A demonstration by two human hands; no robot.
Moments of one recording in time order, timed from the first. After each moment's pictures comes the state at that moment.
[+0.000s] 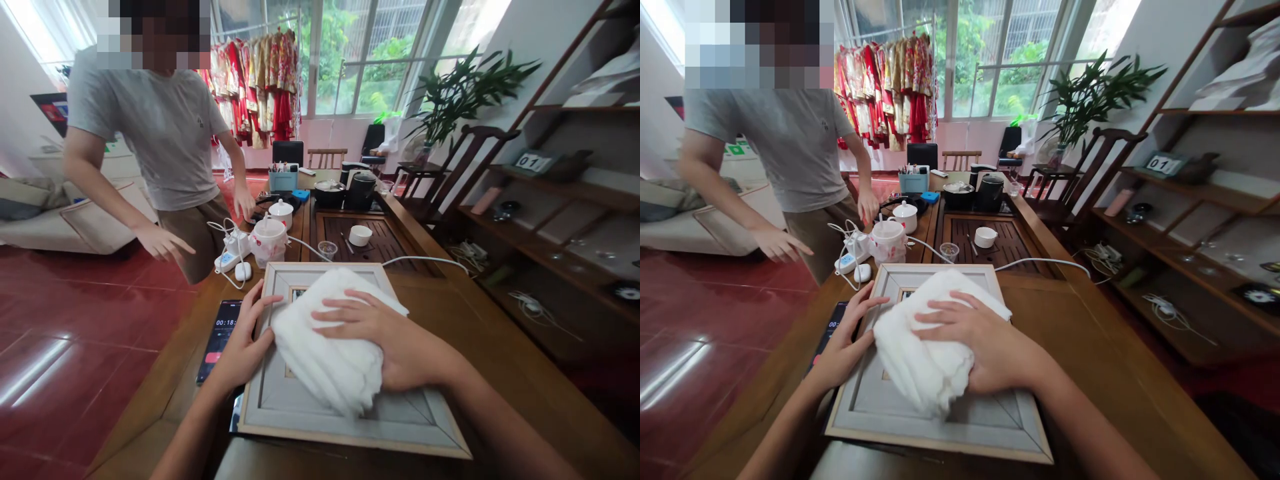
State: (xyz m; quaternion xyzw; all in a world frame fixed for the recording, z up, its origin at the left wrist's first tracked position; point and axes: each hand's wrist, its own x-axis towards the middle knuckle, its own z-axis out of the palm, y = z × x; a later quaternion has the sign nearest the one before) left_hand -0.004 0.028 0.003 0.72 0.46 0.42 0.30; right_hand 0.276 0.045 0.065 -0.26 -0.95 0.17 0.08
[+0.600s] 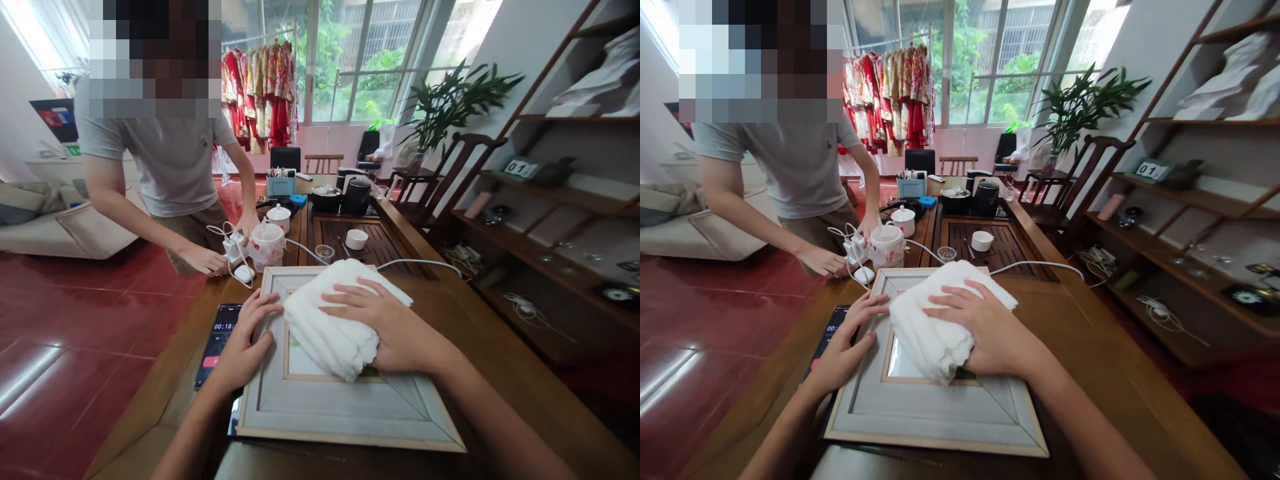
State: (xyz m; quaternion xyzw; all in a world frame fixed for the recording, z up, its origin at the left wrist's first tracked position) left_hand -0.006 0.029 0.002 0.76 0.44 0.41 0.26; right_hand 0.284 0.048 0.070 -0.34 -0.93 0.11 0.10
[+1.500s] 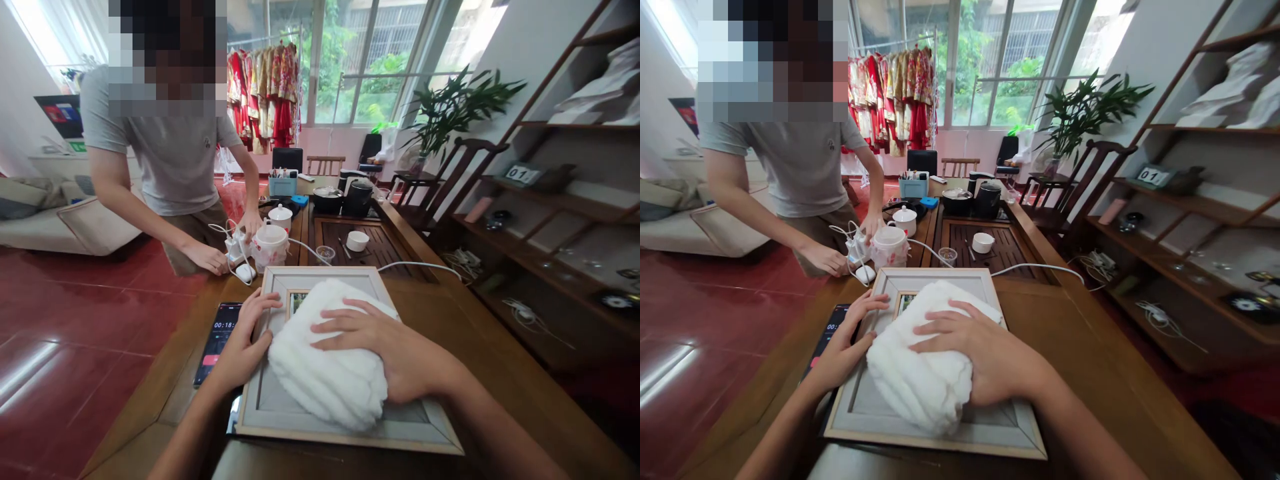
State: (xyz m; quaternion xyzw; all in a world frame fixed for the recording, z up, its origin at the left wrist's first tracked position) left_hand -0.009 0.027 0.003 0.75 0.44 0.41 0.28; right_hand 0.272 0.030 0.079 -0.26 -0.95 0.18 0.04
